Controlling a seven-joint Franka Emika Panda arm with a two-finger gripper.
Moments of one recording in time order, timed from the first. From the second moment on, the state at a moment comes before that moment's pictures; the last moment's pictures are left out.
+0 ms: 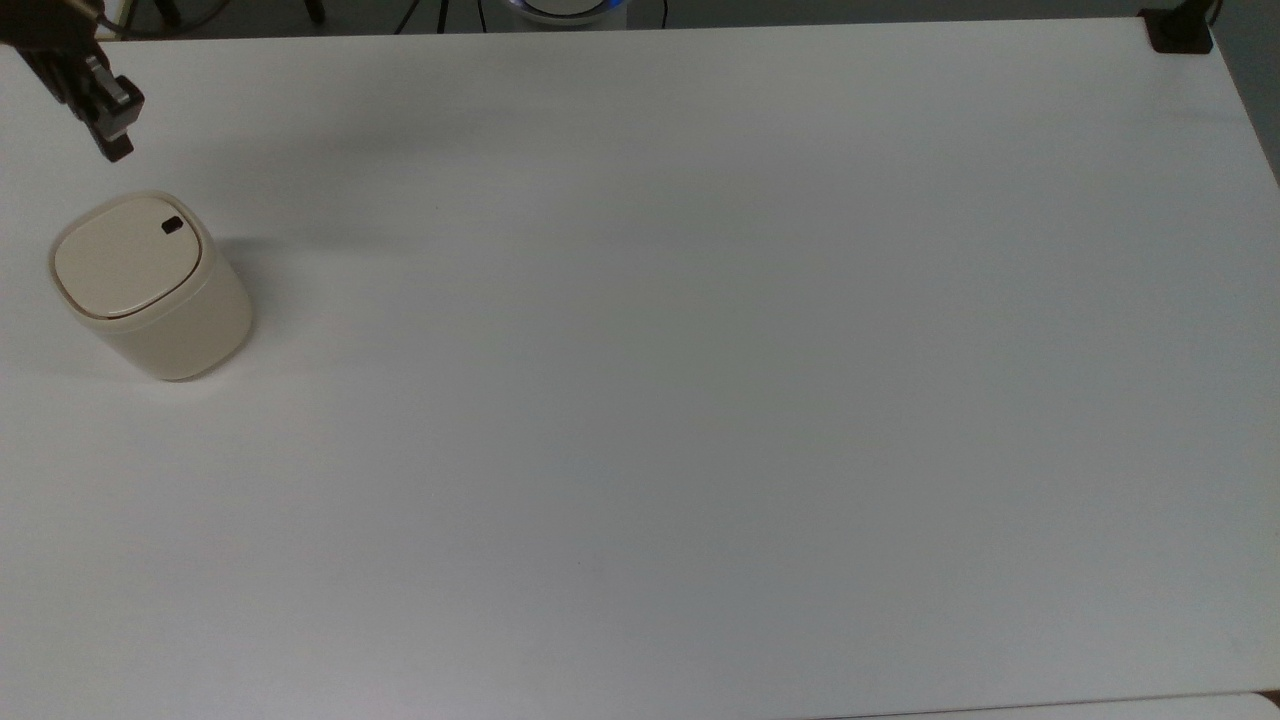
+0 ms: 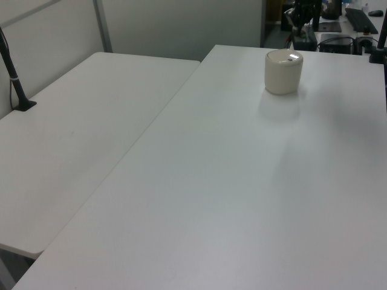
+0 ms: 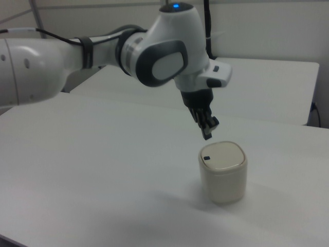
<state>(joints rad) -0.33 0.24 -0.16 -1.55 0.04 1.96 0.13</state>
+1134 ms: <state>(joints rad) -0.34 0.35 -0.16 -1.54 0.03 2.03 0.13</state>
